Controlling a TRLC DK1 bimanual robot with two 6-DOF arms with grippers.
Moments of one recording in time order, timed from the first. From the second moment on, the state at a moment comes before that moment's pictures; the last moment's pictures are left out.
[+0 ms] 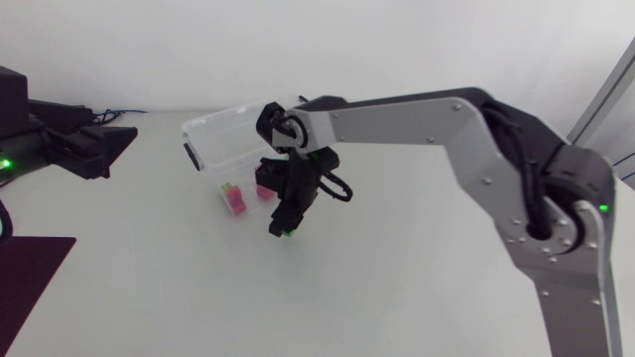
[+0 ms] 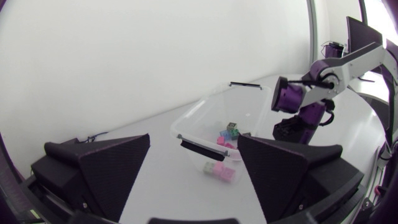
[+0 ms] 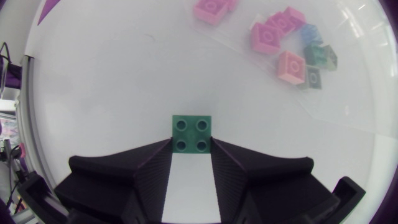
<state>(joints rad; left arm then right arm) 0.16 0.95 0.79 -0.22 0.43 0.37 0.72 2.29 1.86 -0.93 -0.10 -0.40</state>
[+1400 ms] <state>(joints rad) 0.00 0.42 0.41 -0.09 0.24 0.15 0.64 2.14 1.89 -0.32 0.10 -0.29</state>
